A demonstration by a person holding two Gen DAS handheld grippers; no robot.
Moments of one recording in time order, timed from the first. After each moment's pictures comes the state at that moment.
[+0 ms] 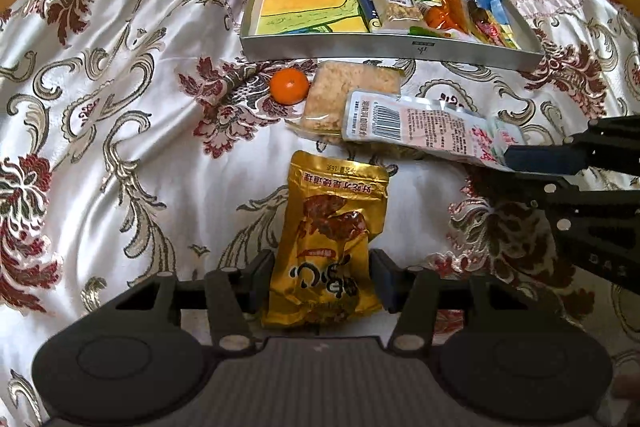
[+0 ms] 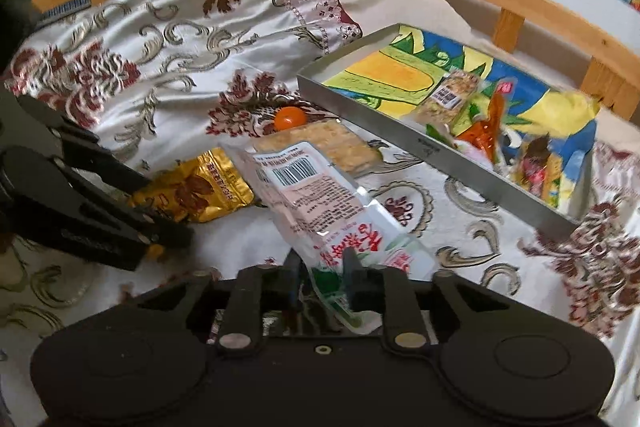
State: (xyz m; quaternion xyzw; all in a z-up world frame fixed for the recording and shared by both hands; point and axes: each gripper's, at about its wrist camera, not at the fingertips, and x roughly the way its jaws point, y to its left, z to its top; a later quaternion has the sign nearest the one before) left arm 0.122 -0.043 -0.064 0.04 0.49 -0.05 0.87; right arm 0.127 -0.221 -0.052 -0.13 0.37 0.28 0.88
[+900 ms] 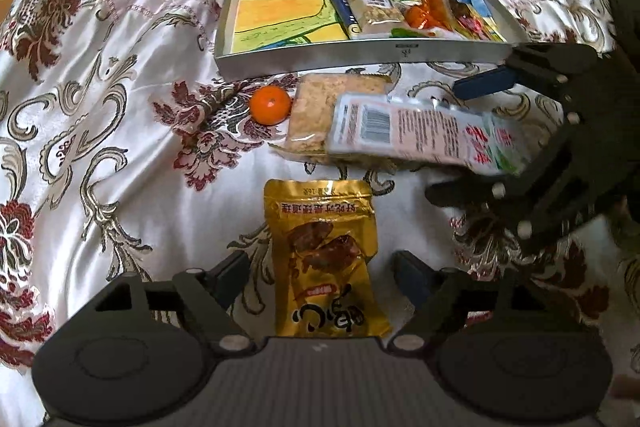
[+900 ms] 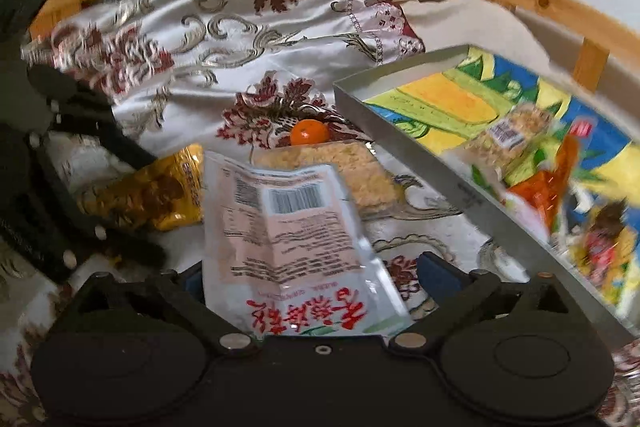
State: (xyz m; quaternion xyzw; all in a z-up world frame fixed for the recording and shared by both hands) left arm 0.137 -0.047 -0.074 0.07 0.47 -0.09 0.87; right arm 0.202 -0.229 -0.085 -0.16 0.33 0.41 0.83
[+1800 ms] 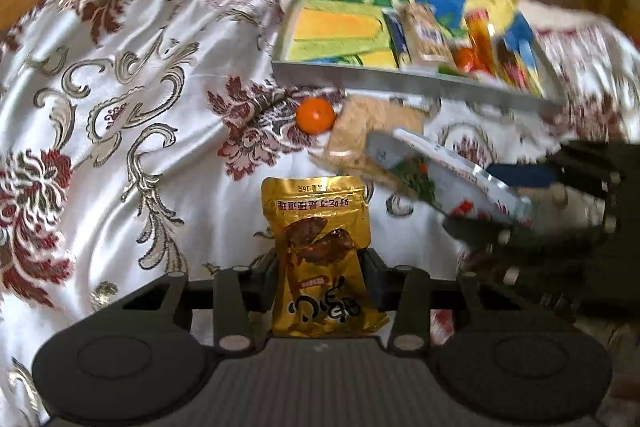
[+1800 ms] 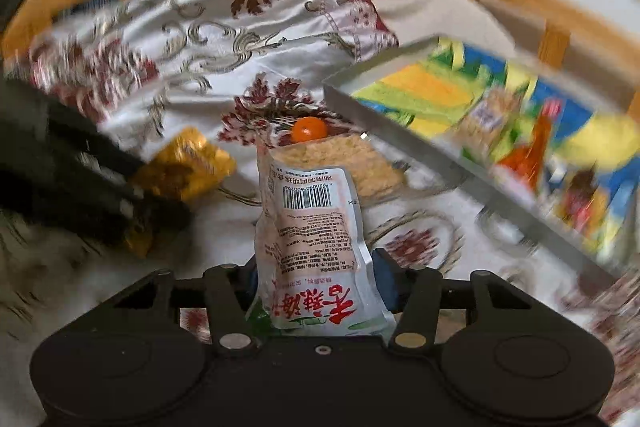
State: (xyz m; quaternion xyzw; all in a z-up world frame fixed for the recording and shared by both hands) left arm 0.128 -0.039 -0.056 -0.01 0.46 0.00 0.89; right arm 0.154 -0.212 -0.070 -0.18 0.33 0.33 0.86
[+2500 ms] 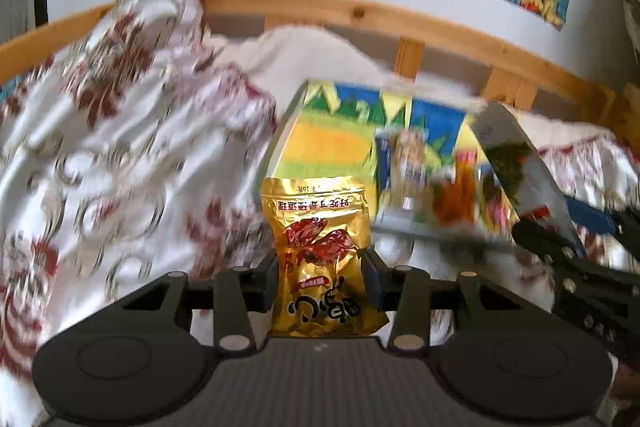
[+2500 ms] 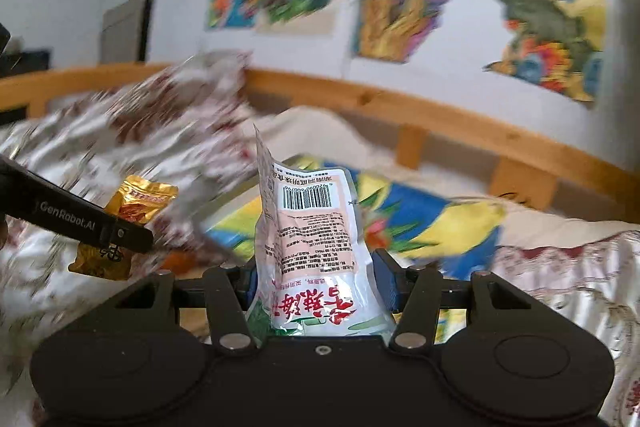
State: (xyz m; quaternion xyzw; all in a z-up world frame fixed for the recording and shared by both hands) left arm 0.184 -0.064 0.003 -0.06 0.35 0.02 0.93; right arm 0.184 -0.282 -0.006 -0.09 0.19 0.20 0.96
